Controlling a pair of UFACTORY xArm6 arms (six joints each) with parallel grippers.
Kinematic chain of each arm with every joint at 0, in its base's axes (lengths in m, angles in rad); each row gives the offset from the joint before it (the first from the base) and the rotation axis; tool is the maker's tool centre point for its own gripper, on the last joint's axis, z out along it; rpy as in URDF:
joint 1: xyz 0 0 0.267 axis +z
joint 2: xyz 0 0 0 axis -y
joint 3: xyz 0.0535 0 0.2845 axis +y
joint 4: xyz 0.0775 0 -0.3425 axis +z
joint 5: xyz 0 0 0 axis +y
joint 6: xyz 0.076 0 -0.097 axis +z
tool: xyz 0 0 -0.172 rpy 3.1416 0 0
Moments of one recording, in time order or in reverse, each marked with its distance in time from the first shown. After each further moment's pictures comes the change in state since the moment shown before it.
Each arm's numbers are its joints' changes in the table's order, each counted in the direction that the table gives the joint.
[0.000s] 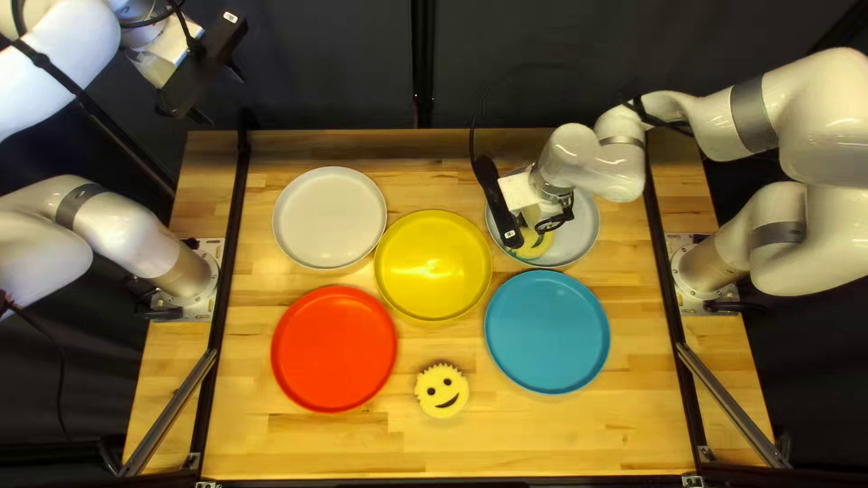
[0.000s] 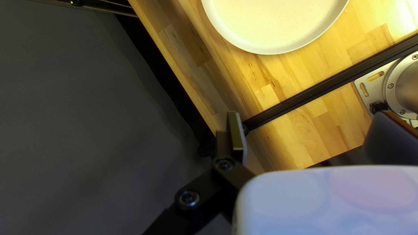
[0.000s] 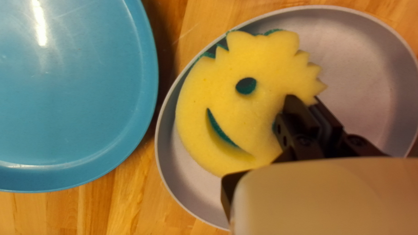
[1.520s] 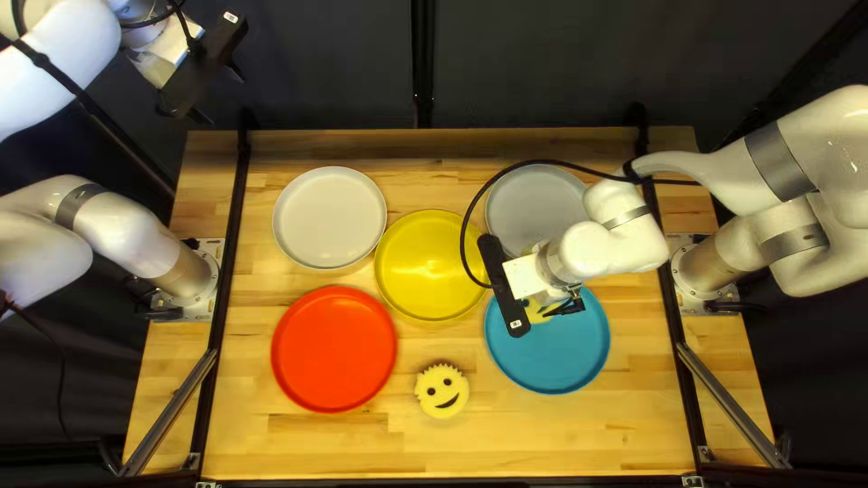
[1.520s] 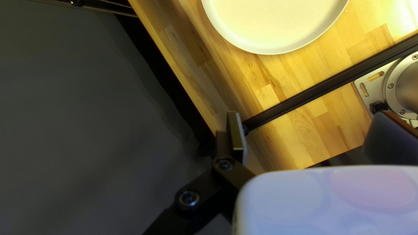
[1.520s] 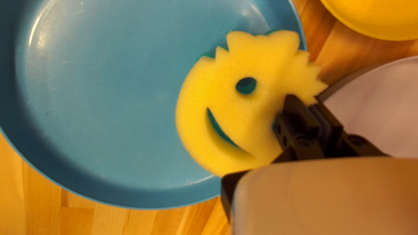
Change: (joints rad) left arm 0.000 0.000 0.000 0.000 0.000 0.000; right arm 0.437 -0.015 -0.021 0.207 0.075 -0.577
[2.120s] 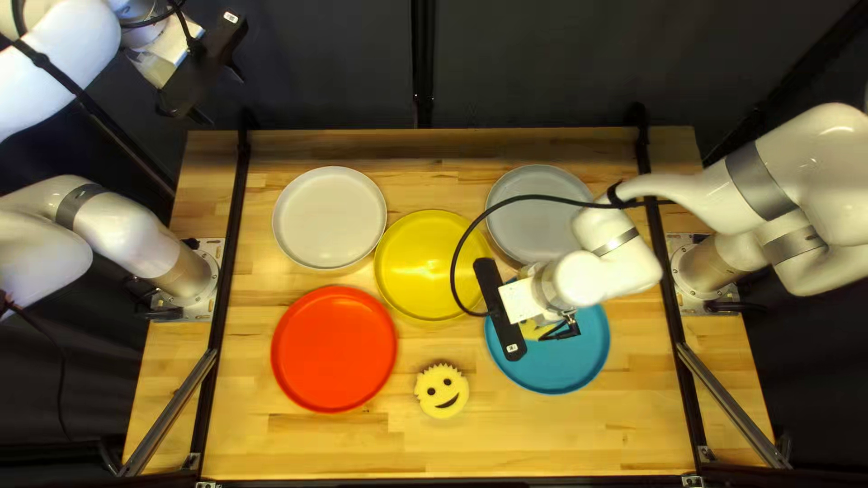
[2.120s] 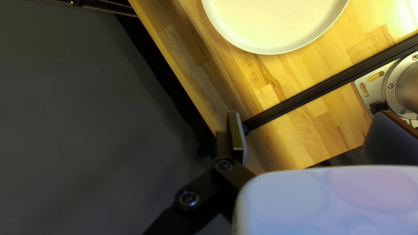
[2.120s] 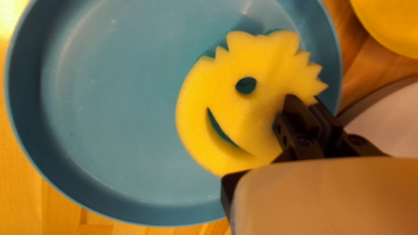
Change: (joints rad) left arm 0.000 0.000 0.000 0.000 0.000 0.000; right arm 0.111 -0.139 -0.116 0.038 0.021 -0.090
